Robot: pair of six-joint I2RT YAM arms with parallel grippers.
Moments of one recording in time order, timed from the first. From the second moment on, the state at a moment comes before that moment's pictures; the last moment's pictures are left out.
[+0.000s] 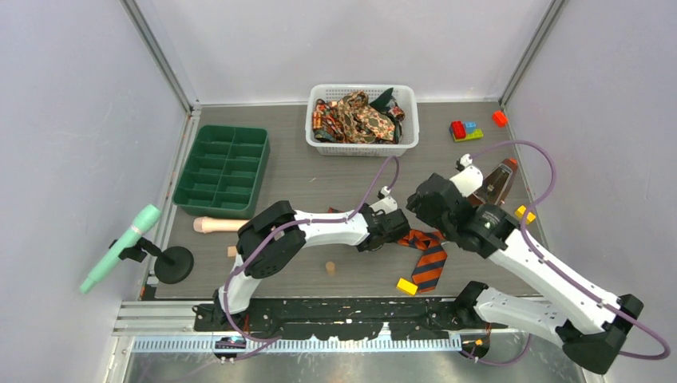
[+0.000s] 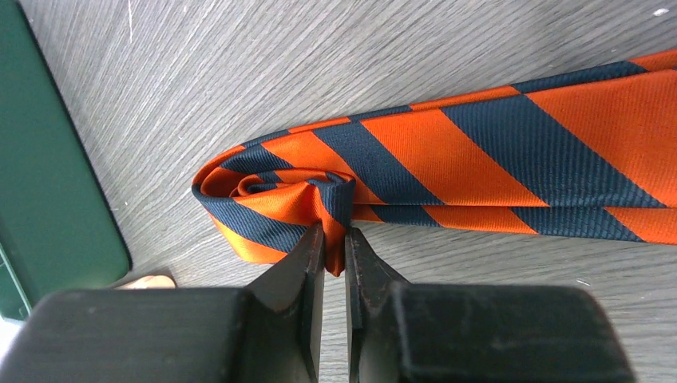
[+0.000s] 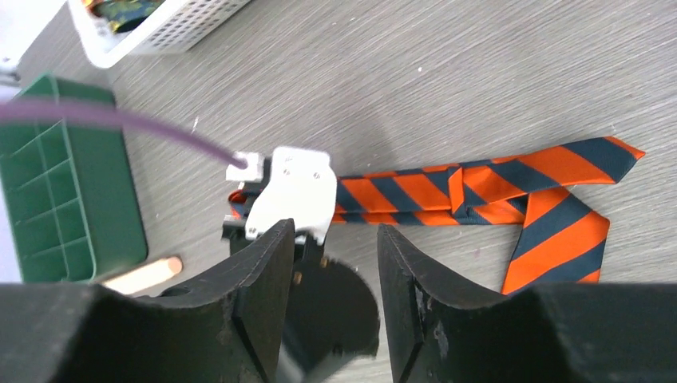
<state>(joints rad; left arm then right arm) -1.15 2.07 1.44 -0.73 -0.77 -0.38 0.83 0.90 0.99 -0.89 0.61 1.18</state>
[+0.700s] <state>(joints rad) -1.14 2.07 1.42 -0.71 -0.78 -0.37 0.52 1.33 0.68 -0.45 0.04 1.12</state>
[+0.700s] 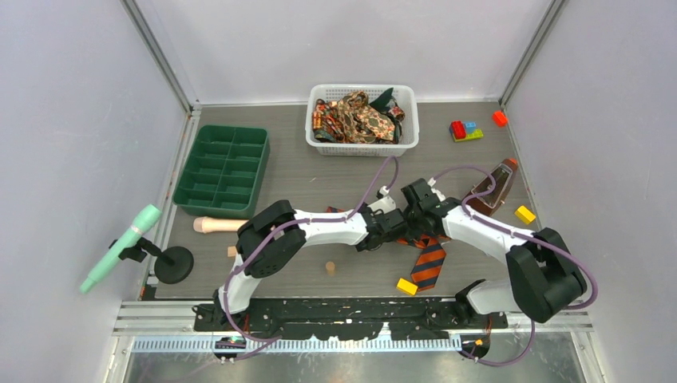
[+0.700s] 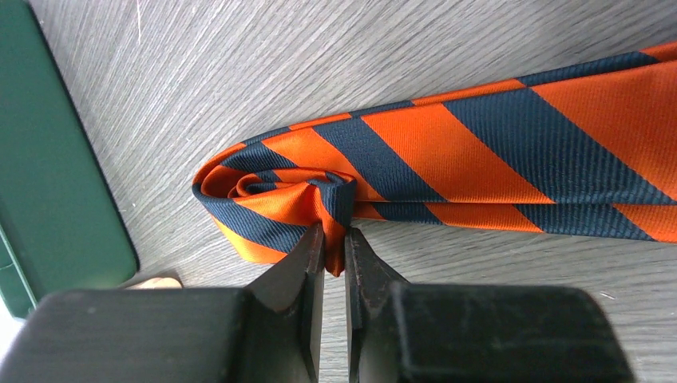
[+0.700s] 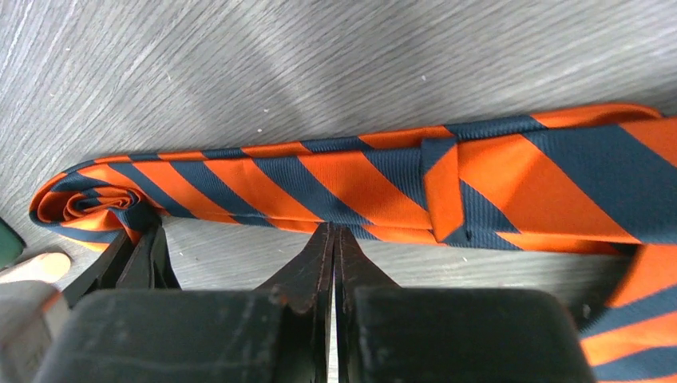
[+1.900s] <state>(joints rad) -1.12 2.07 1.42 -0.69 -0.78 -0.37 0.48 1.44 0.66 -0.30 0.04 1.14</state>
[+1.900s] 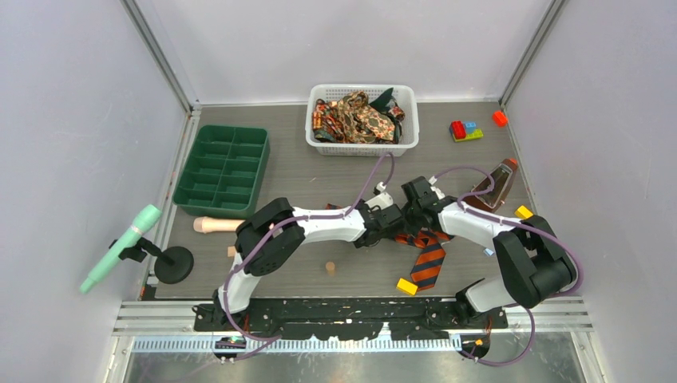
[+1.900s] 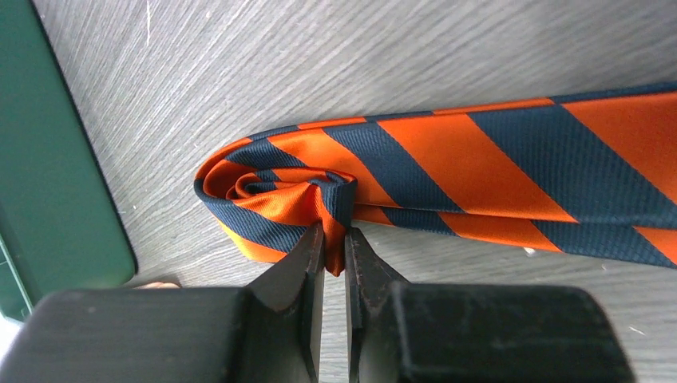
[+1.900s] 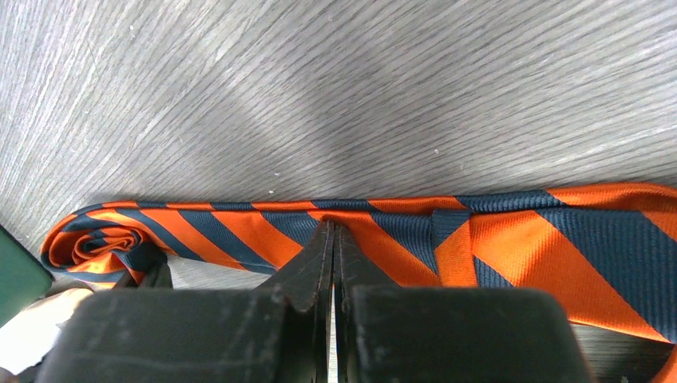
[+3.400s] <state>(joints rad) -1.01 2.06 1.44 -0.63 -0.72 -0.26 0.48 1.00 0.71 -0.44 0.10 1.08</state>
